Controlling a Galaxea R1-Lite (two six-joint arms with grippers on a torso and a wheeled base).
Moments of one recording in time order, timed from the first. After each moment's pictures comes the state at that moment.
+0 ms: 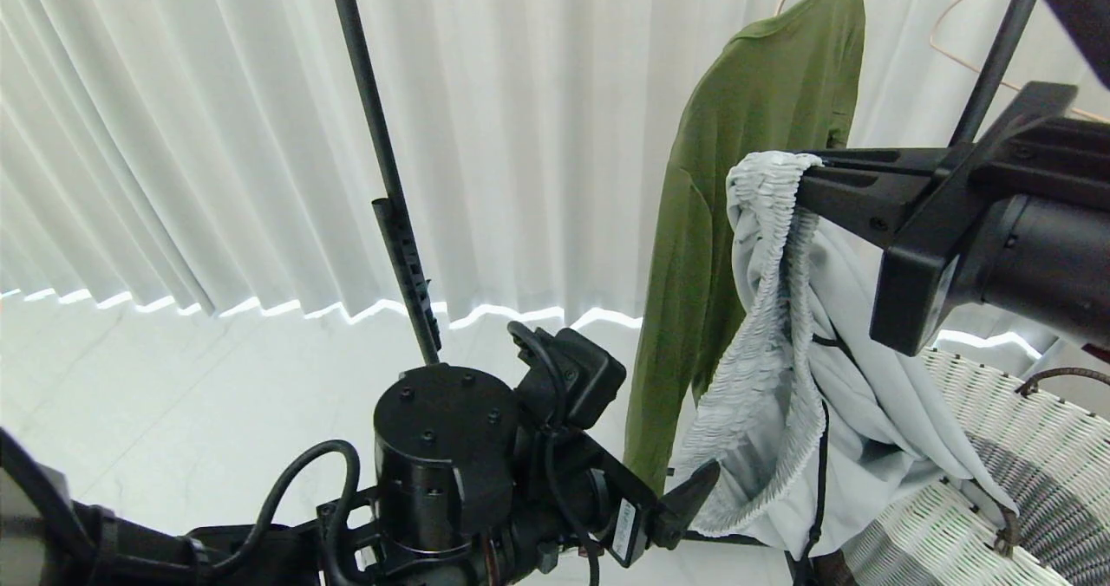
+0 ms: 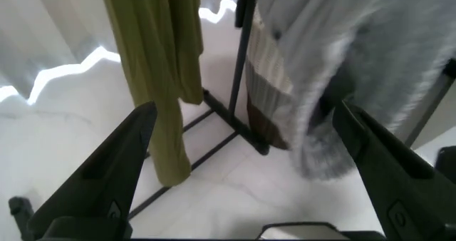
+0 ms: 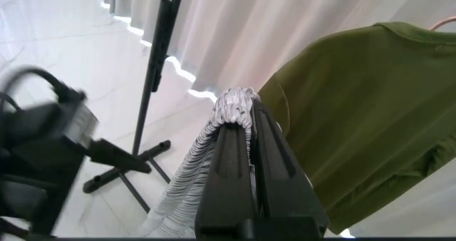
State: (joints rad) left arm -0.92 1.79 -0.62 -0.94 0.02 -0.02; right arm 1.12 1.34 -1.09 -0.28 -0.39 -0.39
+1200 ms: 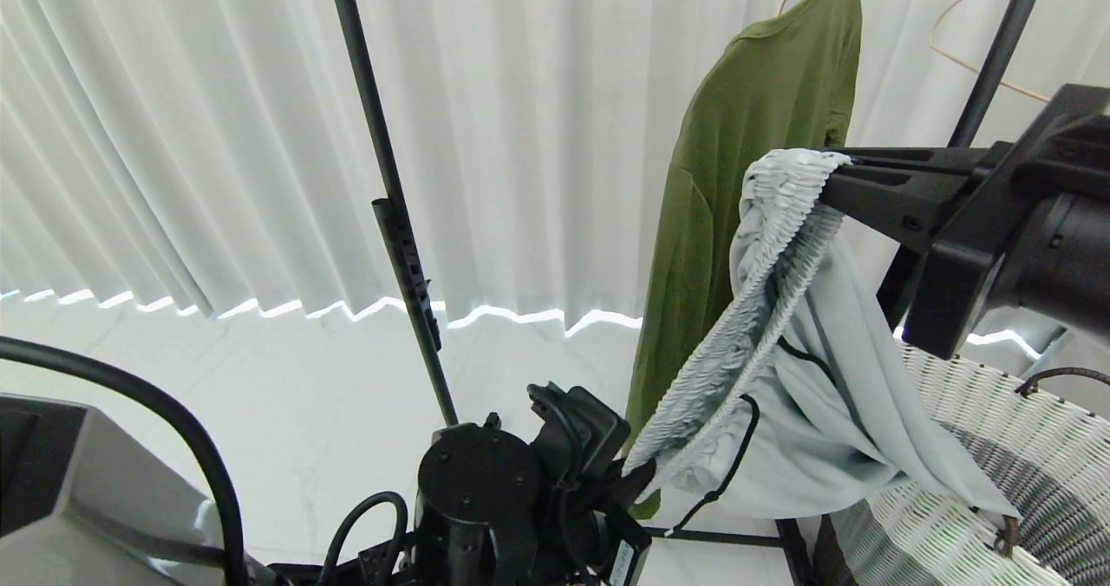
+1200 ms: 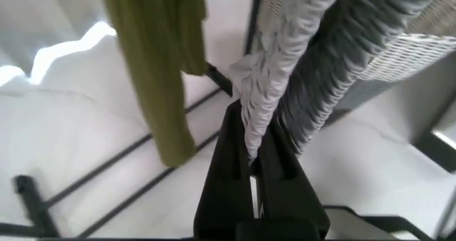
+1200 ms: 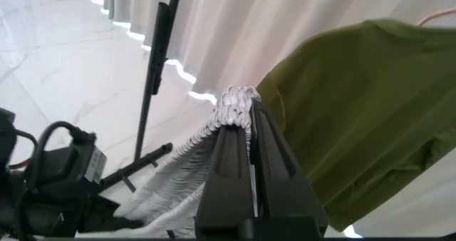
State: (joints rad) left arm -0.92 1.92 -0.50 -1.13 0.08 0.03; right arm 1.11 1.31 -1.07 -0.28 -0.39 -0.35
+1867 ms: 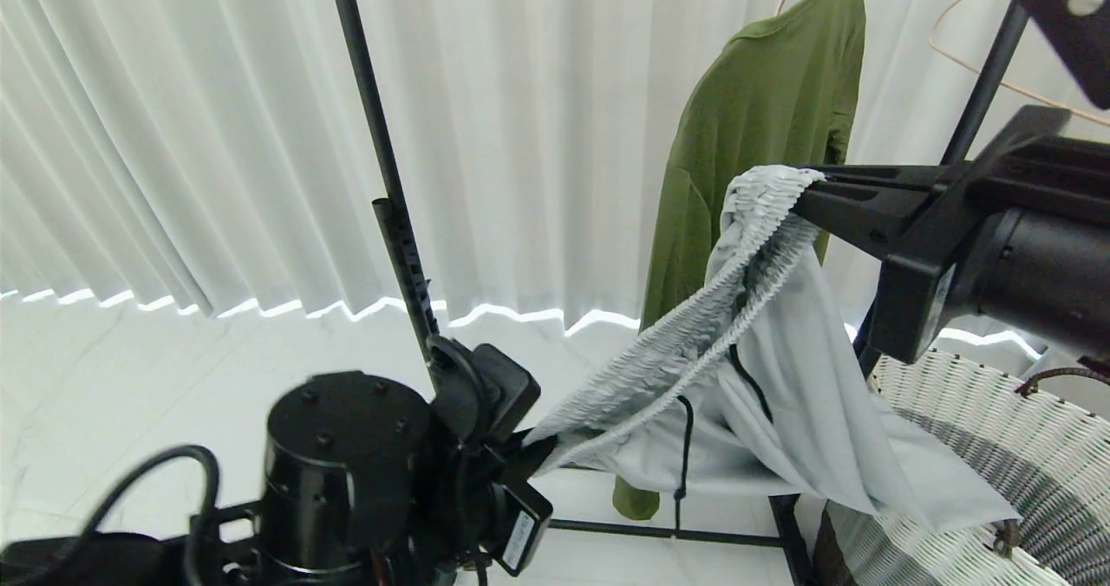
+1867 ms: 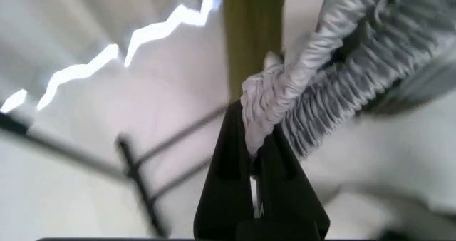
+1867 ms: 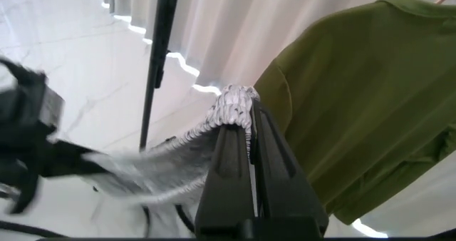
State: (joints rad) left arm -0.85 1.56 -0.56 -0.57 0.23 0.10; right arm 1.10 1.34 -1.07 -0.28 -0.40 -0.33
